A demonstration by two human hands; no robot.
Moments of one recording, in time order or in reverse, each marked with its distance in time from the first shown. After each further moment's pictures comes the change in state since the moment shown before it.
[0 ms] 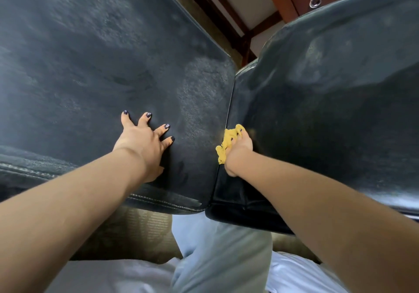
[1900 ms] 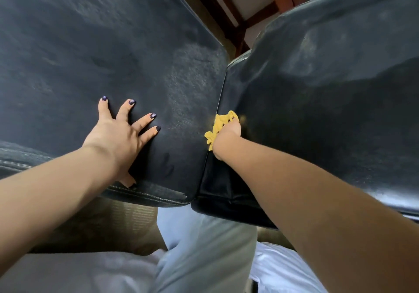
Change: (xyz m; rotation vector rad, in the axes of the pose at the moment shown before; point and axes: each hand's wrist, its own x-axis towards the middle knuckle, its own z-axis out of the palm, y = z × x) left_hand 0.002 0.001 0.016 0.122 -0.023 0.009; right_hand 0.057 0.002 0.018 0.028 0.020 0.071
